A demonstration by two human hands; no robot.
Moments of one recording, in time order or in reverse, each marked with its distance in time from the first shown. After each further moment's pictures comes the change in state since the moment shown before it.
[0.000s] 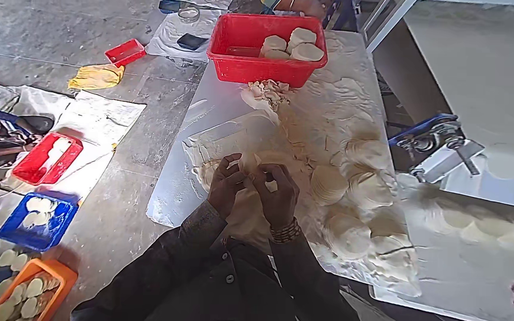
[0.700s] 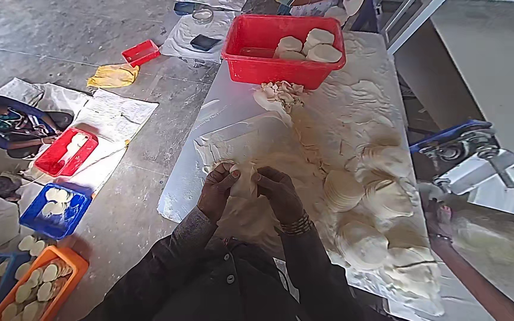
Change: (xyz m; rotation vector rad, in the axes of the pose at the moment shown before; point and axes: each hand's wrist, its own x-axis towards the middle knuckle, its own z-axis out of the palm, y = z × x) left_hand -0.012 0.008 -0.048 0.003 -0.062 0.143; right_hand 0.017 -0.007 0.009 0.986 -0.439 0.757
